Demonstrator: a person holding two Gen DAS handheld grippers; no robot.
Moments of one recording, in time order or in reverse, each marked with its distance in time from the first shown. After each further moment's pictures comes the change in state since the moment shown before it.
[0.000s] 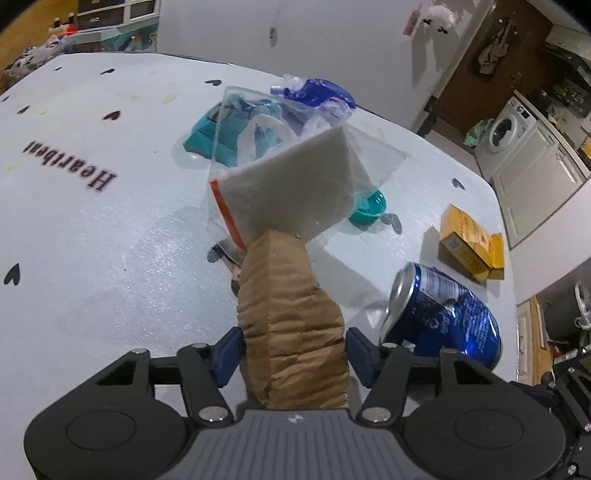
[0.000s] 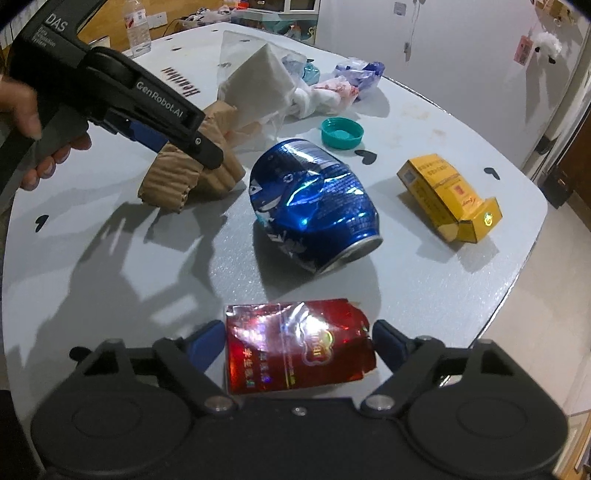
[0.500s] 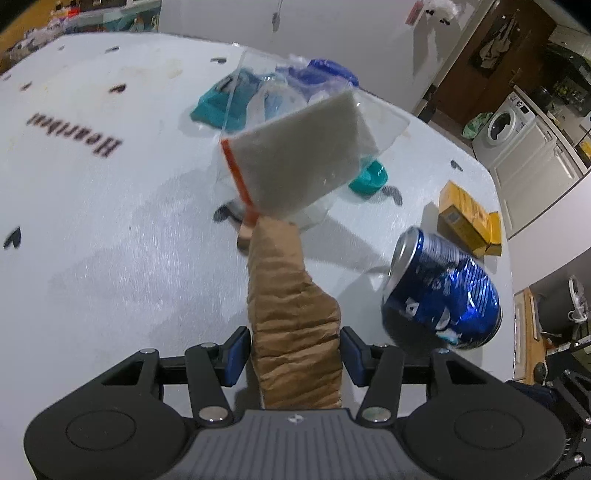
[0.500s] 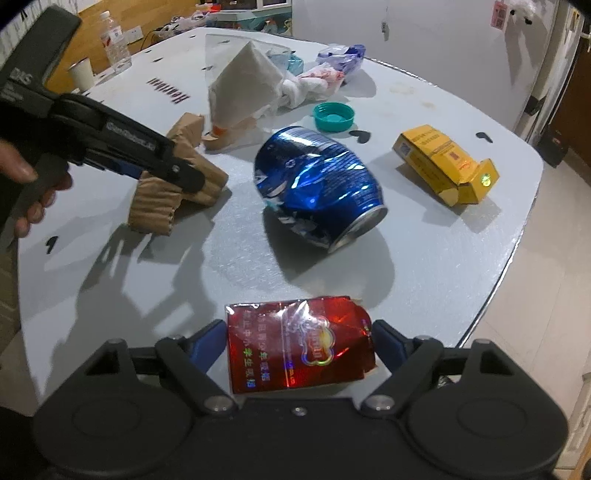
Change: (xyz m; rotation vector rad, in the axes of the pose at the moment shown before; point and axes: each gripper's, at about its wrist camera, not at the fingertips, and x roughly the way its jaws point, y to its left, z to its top) left arm -0.002 0.010 -0.022 -0.034 0.049 -0.023; right arm -0.009 0.006 -0.008 0.132 0.036 0.043
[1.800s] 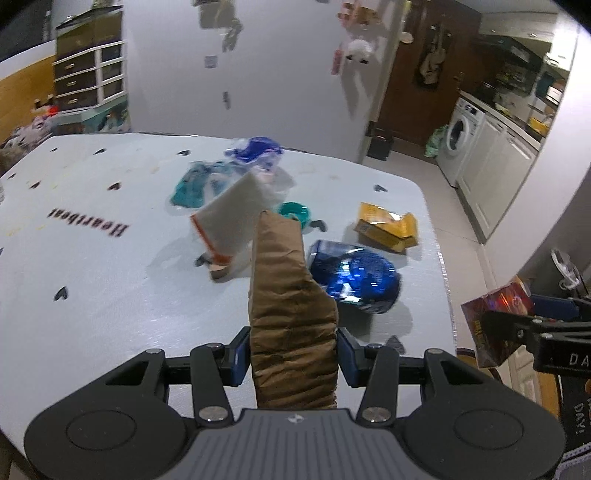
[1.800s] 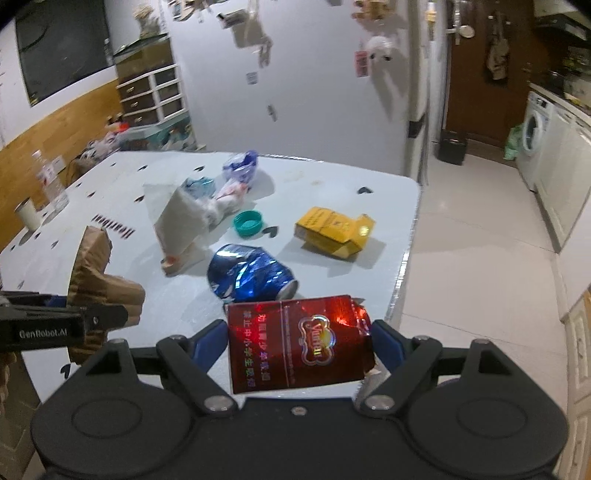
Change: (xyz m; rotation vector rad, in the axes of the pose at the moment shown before) left arm -0.111 -0.063 -0.063 0.227 -0.219 0.019; right arm -0.113 -0.004 -0.020 0.344 -0.292 -0.204
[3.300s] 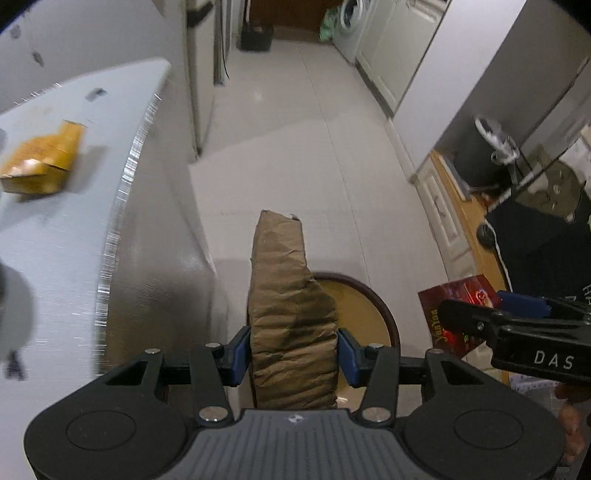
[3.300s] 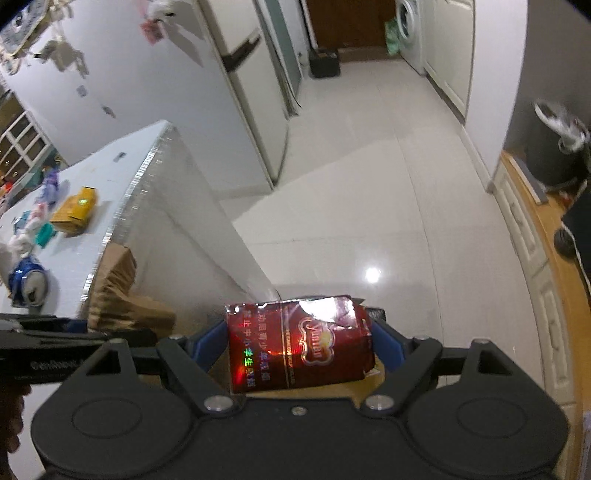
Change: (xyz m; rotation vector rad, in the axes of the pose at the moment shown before) left arm 0.179 -0.315 -0.026 0.241 0.363 -0.198; right arm 0.015 -0.310 -0.094 0.387 0.184 -0.141
